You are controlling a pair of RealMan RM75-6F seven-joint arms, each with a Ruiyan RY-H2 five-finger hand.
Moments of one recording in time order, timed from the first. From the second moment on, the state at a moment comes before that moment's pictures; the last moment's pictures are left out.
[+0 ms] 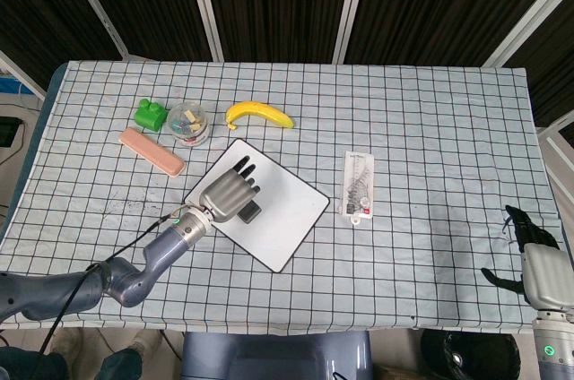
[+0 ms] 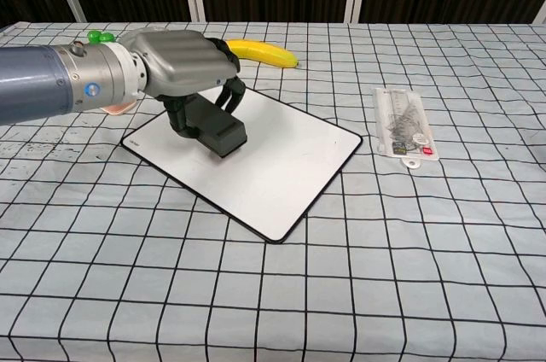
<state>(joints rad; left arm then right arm) -1.01 -1.53 -0.09 -1.40 1.15 0.80 0.69 0.06 -1.13 0.12 -1.71 -1.35 1.45 -0.04</state>
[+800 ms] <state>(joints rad) -0.74 -1.19 0.04 -1.63 1.20 1.04 0.55 0.06 -1.13 0.11 -1.72 -1.35 1.45 -0.04</state>
